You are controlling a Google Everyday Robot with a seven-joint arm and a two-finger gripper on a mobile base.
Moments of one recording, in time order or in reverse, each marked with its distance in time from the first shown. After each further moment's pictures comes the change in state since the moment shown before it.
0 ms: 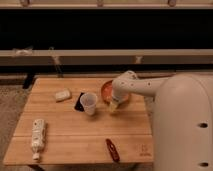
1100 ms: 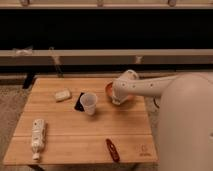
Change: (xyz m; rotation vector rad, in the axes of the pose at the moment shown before) arm -0.004 -0.003 -0.039 -0.092 -0.014 -0.065
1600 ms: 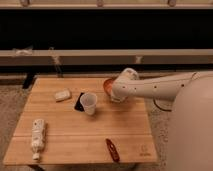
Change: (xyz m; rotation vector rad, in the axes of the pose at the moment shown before) arm 0.017 -0.002 -0.039 -0.095 0.042 -0.084
